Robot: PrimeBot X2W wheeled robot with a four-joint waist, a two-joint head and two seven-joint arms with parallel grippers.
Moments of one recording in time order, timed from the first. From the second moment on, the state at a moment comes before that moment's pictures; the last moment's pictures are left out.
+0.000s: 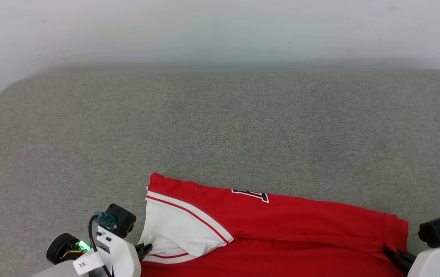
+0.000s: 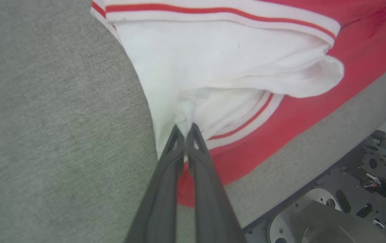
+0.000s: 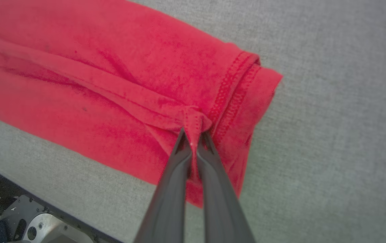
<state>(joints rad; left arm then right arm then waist) -0.54 0.84 -1.23 0.09 -1.09 0.14 0.16 -0.02 -0.63 0.34 0.18 0.64 0.13 0.30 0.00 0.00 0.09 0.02</state>
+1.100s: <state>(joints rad) -0.28 0.70 -0.79 0.03 -0.72 0.53 -0.26 0.04 -0.72 0.14 0.16 0.92 0.13 0.57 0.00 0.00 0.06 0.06</state>
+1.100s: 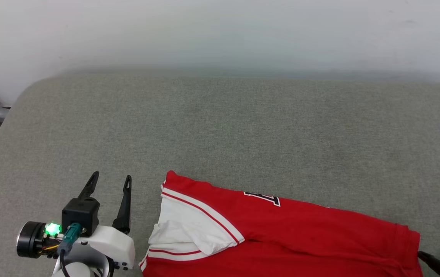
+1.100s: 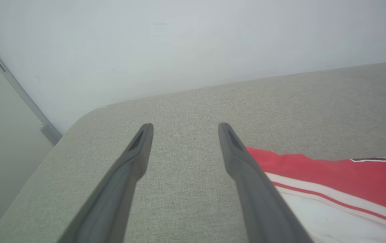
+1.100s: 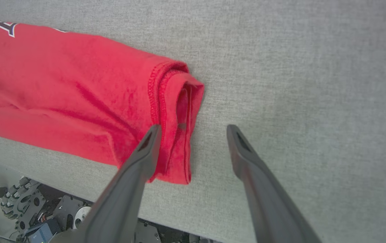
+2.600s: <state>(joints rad) 0.09 0.22 -0.20 -0.04 -0.05 0.30 -0.26 -0.14 -0.76 0.41 0.54 0.96 0.13 0.29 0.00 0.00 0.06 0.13</state>
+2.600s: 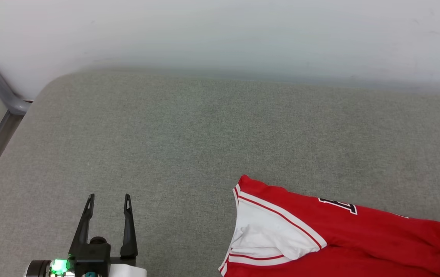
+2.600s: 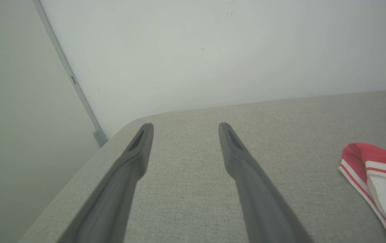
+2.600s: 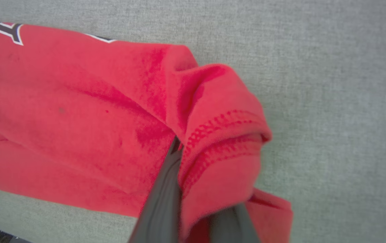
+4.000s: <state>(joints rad) 0.05 0.16 -0.22 -0.02 -0.02 0.23 -0.26 -0.54 -0.30 0.74 0.42 0.67 0.13 0.49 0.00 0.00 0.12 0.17</state>
